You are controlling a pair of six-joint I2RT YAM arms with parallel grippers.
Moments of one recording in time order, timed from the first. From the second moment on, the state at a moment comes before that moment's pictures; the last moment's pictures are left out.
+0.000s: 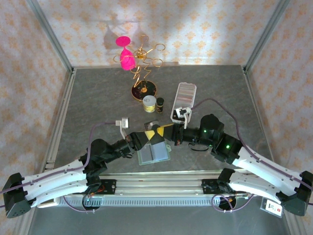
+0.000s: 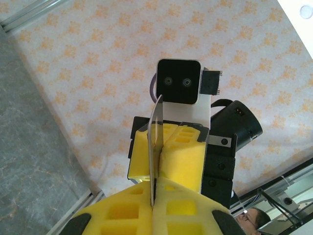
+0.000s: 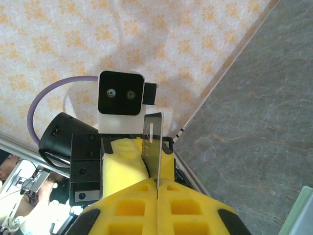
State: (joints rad) left arm -0.98 0.70 0.36 0.57 0.09 -1.11; right arm 0.92 0.85 0.77 -0.04 -0.39 0.81
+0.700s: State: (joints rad) left arm -0.98 0.61 0.16 -0.10 -0.30 -1.23; right arm 1.00 1.23 0.38 0.27 -0.06 1.03
